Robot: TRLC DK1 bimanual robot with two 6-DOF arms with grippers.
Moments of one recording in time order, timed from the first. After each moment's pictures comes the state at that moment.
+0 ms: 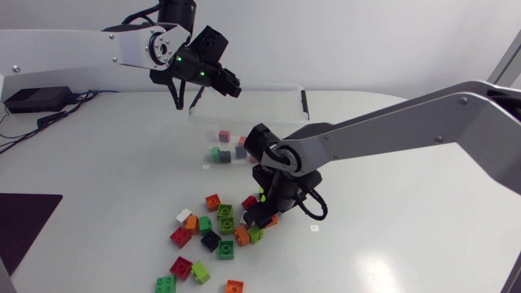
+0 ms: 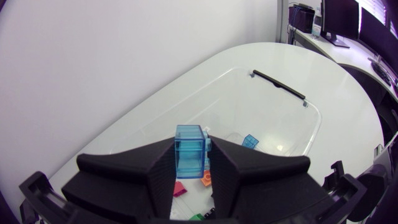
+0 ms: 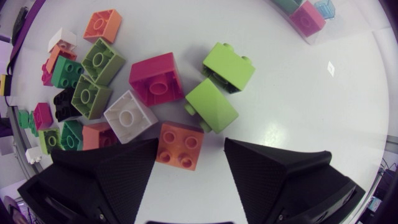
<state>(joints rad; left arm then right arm) -0.34 2.02 1.72 -0.31 0.24 0.38 0.72 2.01 1.22 -0.61 -0.02 0.12</state>
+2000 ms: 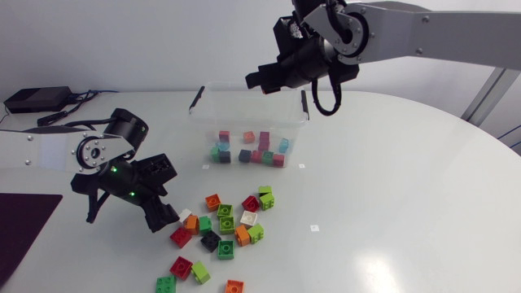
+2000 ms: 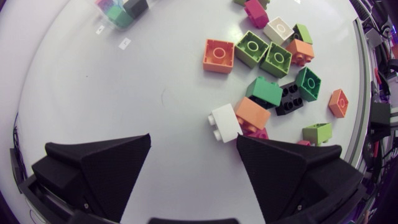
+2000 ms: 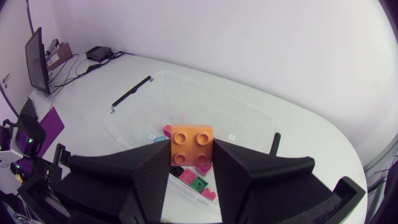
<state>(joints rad) -0.21 1.60 0.84 -0.52 0.17 0.75 0.54 1.84 1.60 -0.39 0.04 0.06</state>
